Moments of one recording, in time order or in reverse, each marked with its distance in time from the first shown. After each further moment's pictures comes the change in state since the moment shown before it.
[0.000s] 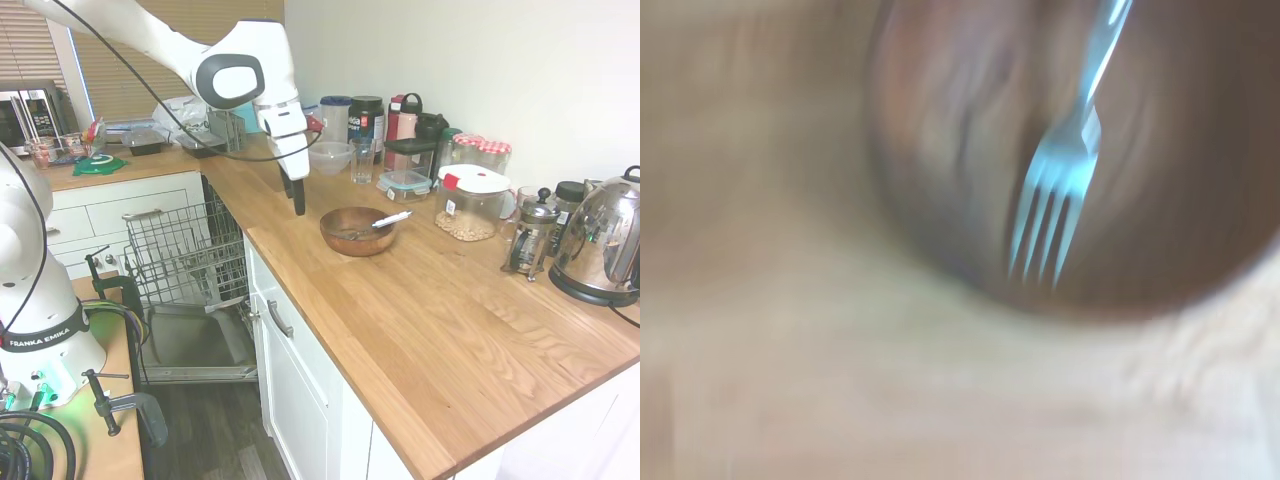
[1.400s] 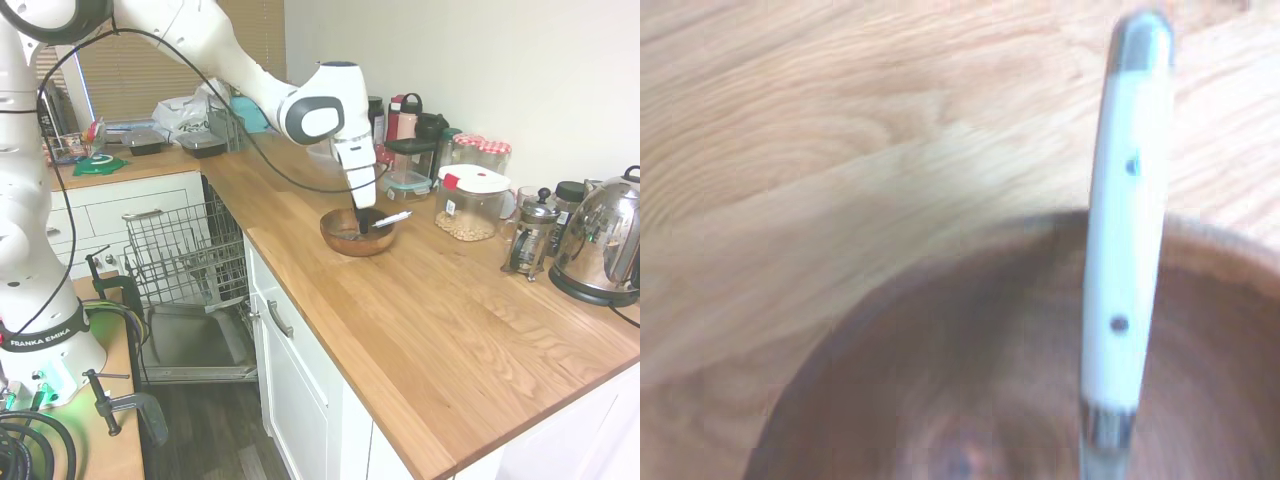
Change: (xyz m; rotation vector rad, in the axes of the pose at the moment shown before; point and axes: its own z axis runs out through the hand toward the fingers) arm 0.084 -0.076 0.089 -0.003 0.030 0.172
